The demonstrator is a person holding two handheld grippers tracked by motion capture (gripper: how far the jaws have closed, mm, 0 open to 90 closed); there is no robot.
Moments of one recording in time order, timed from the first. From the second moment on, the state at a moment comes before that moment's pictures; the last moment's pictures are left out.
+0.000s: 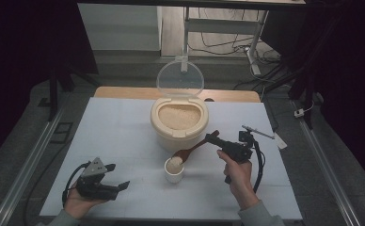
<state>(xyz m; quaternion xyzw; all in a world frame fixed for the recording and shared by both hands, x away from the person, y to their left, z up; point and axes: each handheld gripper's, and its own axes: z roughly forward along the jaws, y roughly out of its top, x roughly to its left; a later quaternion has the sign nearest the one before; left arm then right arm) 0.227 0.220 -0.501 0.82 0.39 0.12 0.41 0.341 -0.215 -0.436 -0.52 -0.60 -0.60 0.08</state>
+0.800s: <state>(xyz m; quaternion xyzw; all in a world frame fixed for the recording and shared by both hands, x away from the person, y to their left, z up) 0.227 0.220 -0.502 0.82 0.38 0.13 0.40 0.333 -0.209 -0.427 -0.48 -0.64 -0.60 0.04</state>
